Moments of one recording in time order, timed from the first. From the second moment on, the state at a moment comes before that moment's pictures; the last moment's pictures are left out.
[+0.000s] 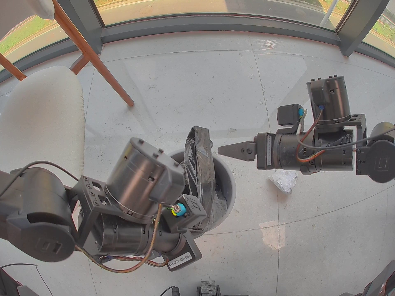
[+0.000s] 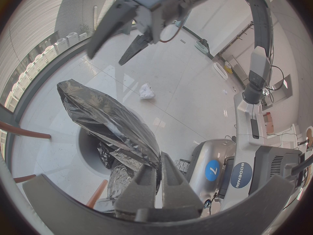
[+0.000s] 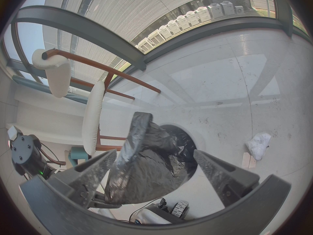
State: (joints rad) left arm -0.90 1.65 -0.99 0.11 0.06 0.33; right arm 0.67 1.72 -1.15 -0.09 0.13 0.38
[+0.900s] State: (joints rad) left arm -0.95 1.70 -1.00 0.10 0.13 0.32; right arm 0.77 1.76 -1.12 0.11 0.04 0.33
